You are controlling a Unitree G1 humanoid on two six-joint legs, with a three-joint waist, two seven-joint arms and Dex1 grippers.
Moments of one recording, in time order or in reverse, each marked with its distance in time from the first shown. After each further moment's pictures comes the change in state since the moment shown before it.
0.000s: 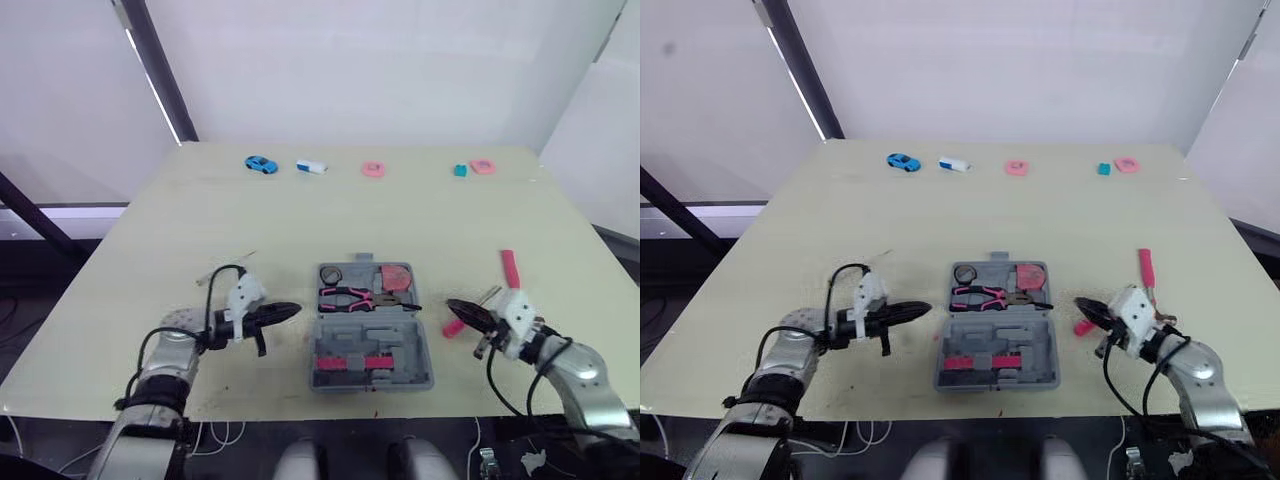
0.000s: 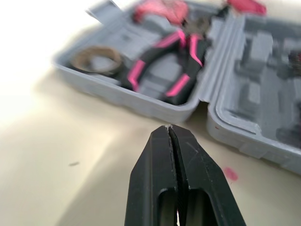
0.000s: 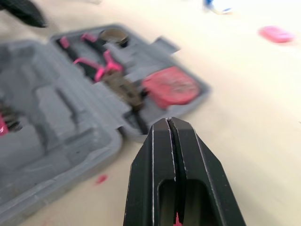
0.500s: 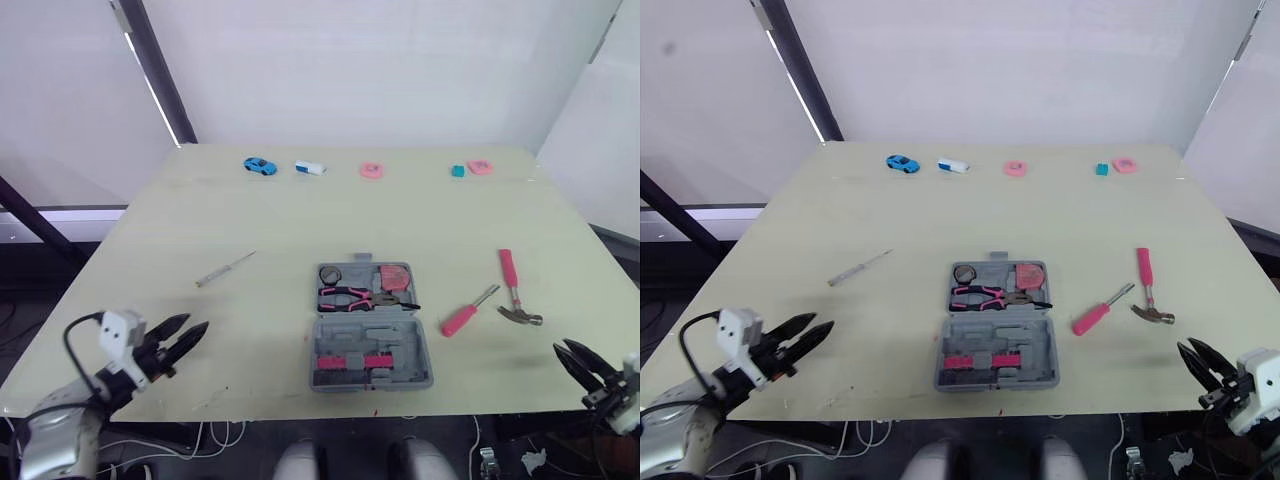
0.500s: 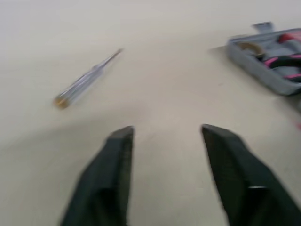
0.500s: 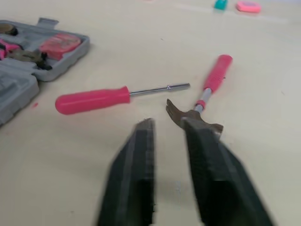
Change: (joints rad) left arm 0.479 0.079 0.378 -0.295 -0.167 0.202 0.250; right arm 0.439 0.024 -0.354 -0.118 0.200 0.031 -0.024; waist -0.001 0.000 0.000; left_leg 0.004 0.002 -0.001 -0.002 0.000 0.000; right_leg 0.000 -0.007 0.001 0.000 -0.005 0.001
